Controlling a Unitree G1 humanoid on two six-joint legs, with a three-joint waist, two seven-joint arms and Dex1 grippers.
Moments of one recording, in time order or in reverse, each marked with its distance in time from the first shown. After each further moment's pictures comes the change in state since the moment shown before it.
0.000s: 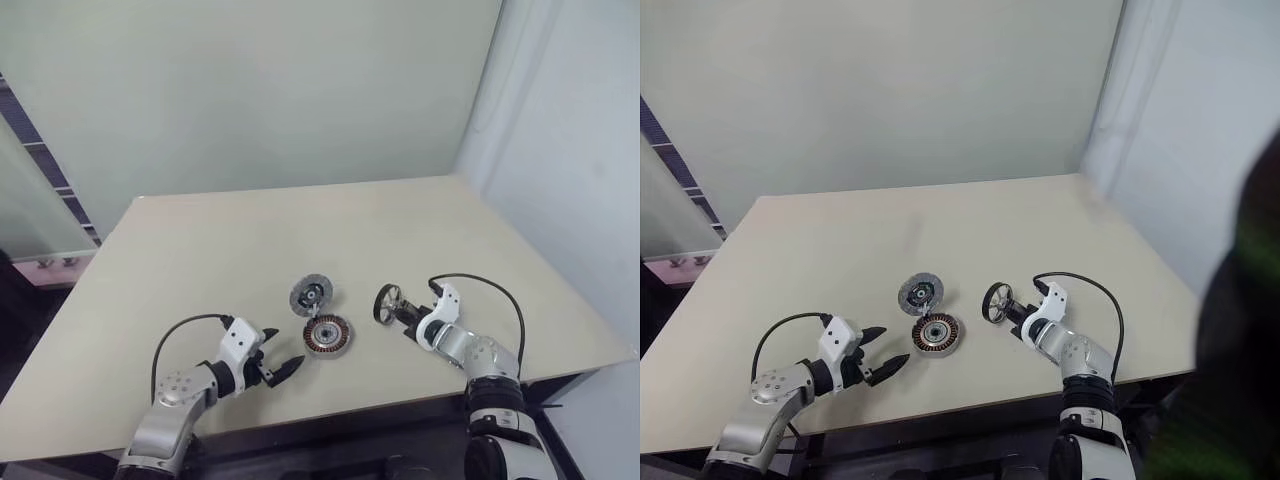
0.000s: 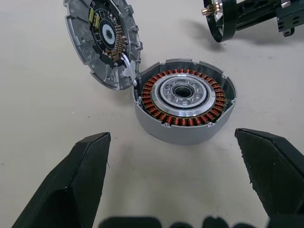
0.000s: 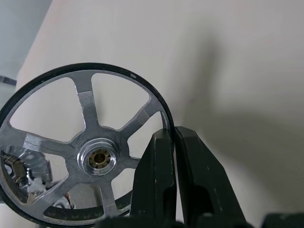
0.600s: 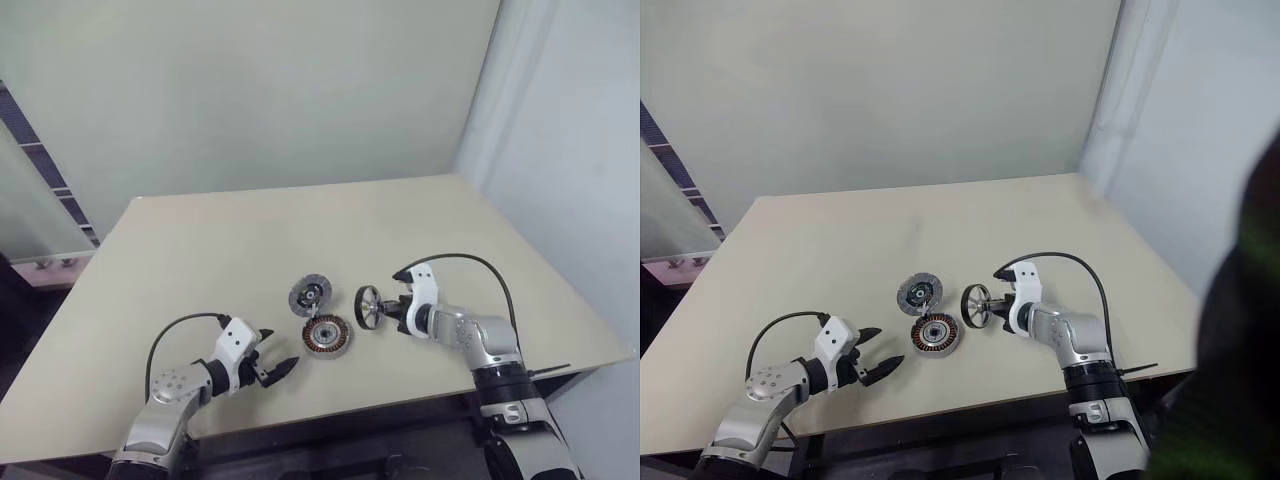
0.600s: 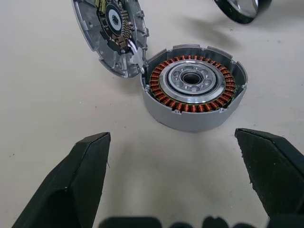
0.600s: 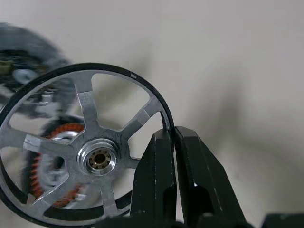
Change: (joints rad) left arm -0.018 0.032 -0.003 0.035 0.020 -0.008 -0.017; right arm -0.076 -0.161 0.438 -0.243 -0.132 0.170 0.131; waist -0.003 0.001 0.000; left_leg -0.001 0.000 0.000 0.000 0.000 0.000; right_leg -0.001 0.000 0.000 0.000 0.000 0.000
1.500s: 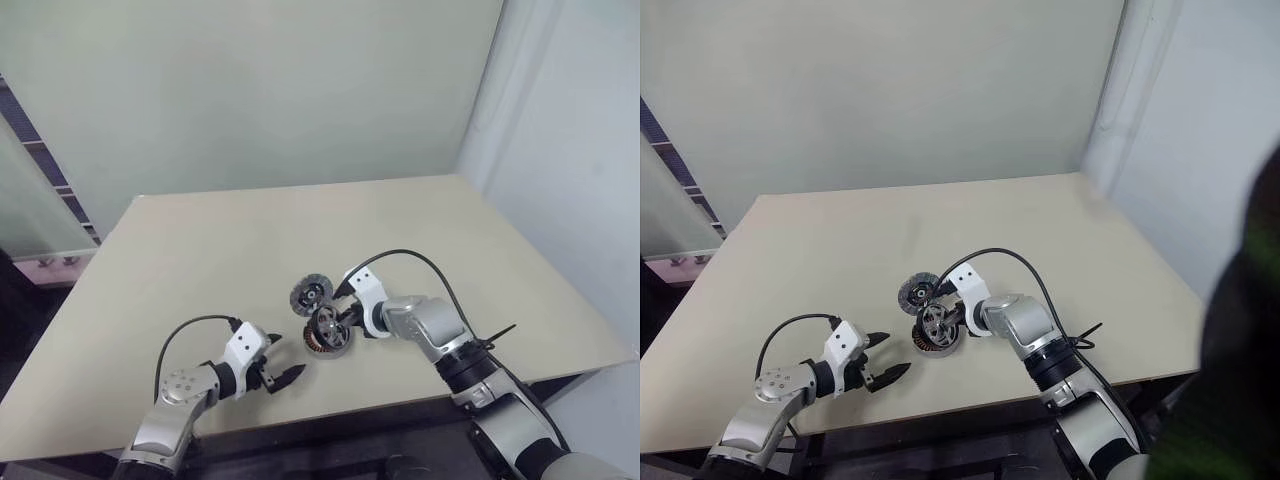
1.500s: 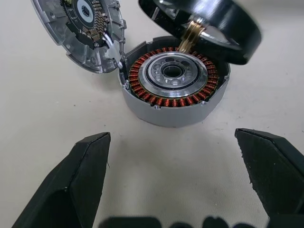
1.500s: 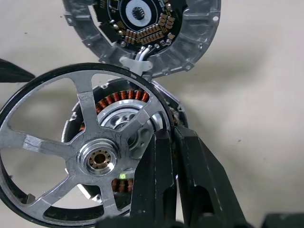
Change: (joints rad) left arm 0.002 0.000 -0.045 0.000 0.026 -0.011 -0.009; right arm -0.126 0.055 0.307 0.106 -0.186 -0.025 0.119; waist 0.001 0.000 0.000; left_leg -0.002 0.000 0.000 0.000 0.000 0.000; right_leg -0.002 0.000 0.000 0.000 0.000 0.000
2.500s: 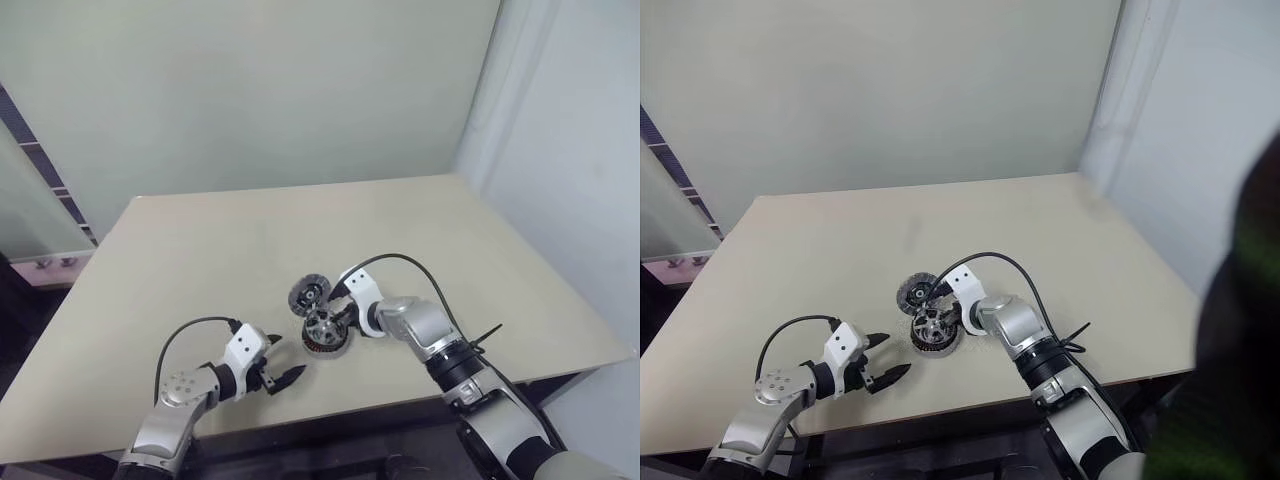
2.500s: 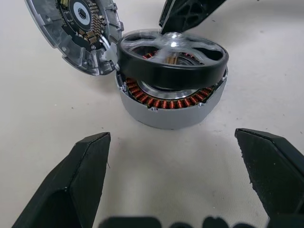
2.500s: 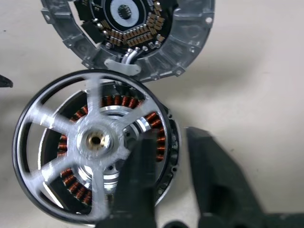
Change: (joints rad) left arm 0.009 -0.004 0.000 0.000 0.001 -0.019 0.006; right arm -0.013 0.056 -0.012 0.093 -0.080 -0.084 0.014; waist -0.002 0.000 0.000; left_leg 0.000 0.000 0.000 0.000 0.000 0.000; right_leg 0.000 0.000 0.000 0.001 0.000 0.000
